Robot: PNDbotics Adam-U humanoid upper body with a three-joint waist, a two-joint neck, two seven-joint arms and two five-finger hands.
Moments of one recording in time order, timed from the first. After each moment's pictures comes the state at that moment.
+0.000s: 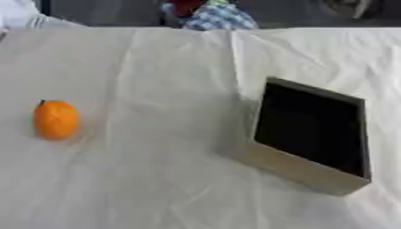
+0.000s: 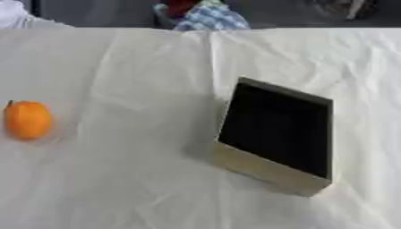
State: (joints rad) left arm -0.04 0.64 0.18 -1.98 -0.19 -0.15 0.22; right arm -0.41 -0.36 -0.20 -1.98 0.27 -0.03 -0.32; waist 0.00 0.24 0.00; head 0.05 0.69
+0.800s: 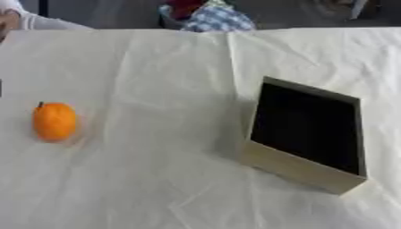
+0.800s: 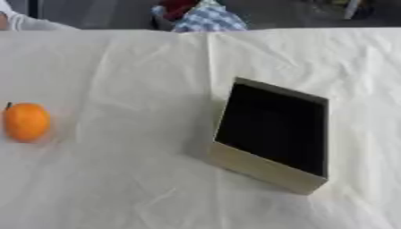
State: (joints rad) left arm 0.00 0.86 0.15 -1.98 -0.35 -0.06 0.01; right arm -0.40 -0.38 -0.19 -1.98 0.27 -0.03 -0.31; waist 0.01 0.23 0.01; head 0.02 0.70
